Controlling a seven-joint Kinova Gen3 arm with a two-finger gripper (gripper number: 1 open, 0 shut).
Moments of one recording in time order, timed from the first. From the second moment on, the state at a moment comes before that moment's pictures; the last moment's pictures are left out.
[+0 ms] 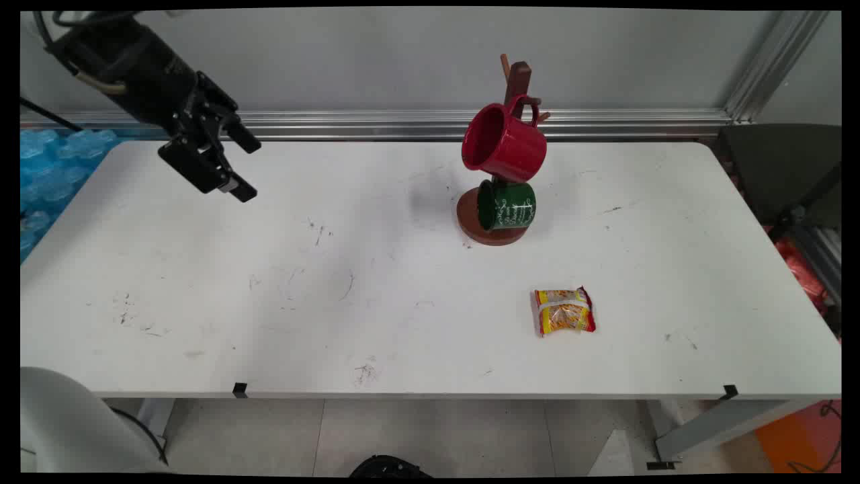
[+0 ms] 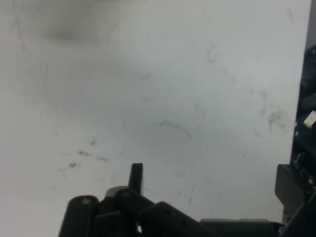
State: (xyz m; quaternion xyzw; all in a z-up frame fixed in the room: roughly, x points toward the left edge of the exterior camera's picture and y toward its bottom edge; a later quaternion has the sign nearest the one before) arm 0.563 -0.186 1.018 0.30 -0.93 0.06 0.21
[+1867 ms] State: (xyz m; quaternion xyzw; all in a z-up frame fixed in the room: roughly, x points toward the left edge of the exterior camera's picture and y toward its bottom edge) arm 0.387 -0.318 0.988 0.43 -0.81 0.02 0.39
